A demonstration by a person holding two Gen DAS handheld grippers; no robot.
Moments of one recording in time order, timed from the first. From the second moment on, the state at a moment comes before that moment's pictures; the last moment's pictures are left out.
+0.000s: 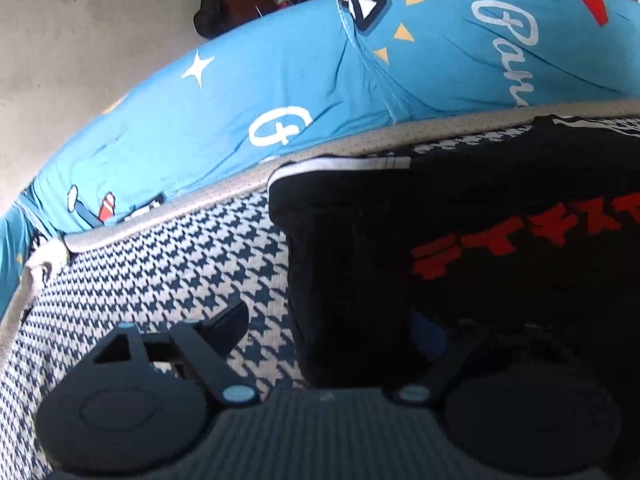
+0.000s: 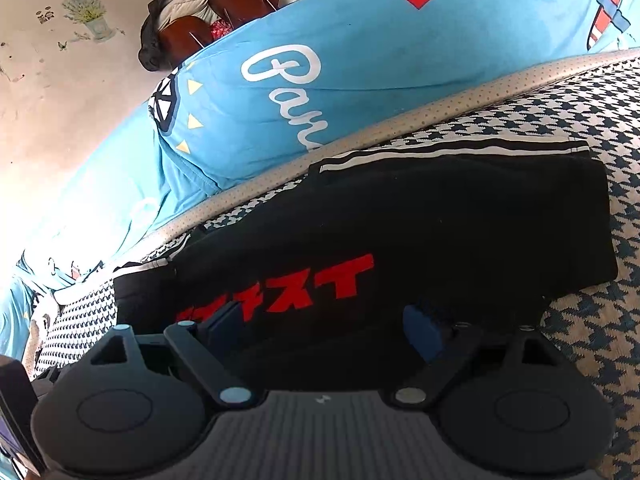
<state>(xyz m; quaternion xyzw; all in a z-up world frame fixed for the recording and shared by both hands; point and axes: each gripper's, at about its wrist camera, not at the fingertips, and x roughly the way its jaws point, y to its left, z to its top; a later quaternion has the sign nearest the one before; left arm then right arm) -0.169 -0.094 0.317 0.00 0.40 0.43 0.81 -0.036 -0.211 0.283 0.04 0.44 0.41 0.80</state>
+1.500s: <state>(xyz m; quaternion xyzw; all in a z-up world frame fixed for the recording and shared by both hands) -0.196 -0.034 0.323 -0.13 0.39 0.57 0.71 -0.046 -0.201 0.270 0.01 0.45 0.41 0.79</state>
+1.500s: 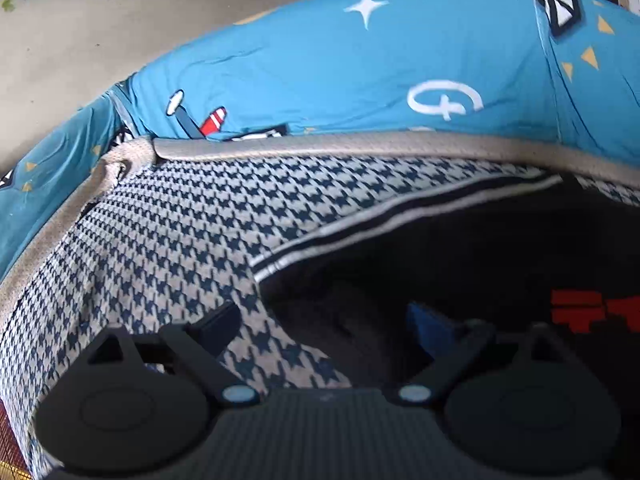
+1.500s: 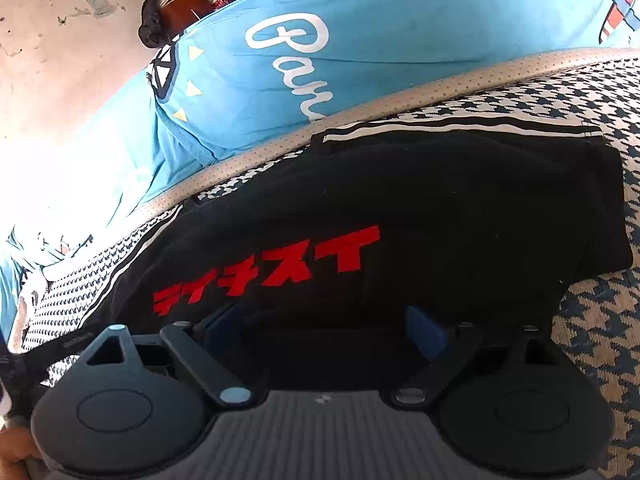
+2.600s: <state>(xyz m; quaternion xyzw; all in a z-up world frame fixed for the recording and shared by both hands) -0.225 -0.090 0.346 -0.11 0.41 0.49 0.76 -0.103 -0.203 0.279 -0.17 0.36 0.48 0.78</state>
